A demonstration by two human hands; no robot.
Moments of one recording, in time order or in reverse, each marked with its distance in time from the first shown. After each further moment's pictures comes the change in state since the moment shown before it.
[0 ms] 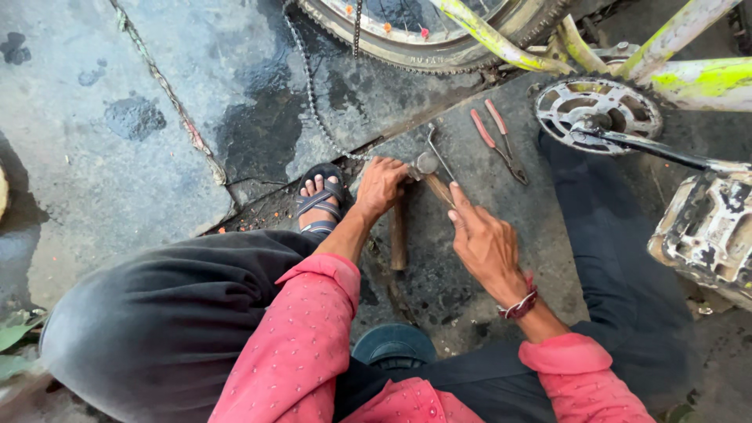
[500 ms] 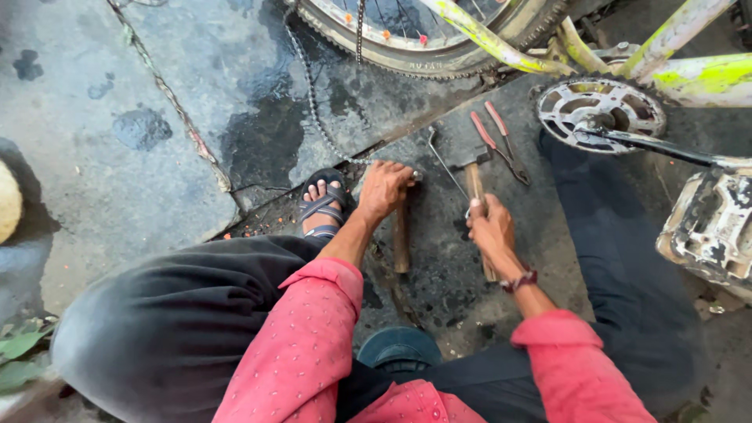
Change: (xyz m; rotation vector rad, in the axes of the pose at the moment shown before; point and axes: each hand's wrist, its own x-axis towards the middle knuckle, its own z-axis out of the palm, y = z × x) left_hand 0.003 0.005 0.002 0.024 0.031 0.010; right_hand 0.000 0.104 0.104 0.574 -0.106 0.743
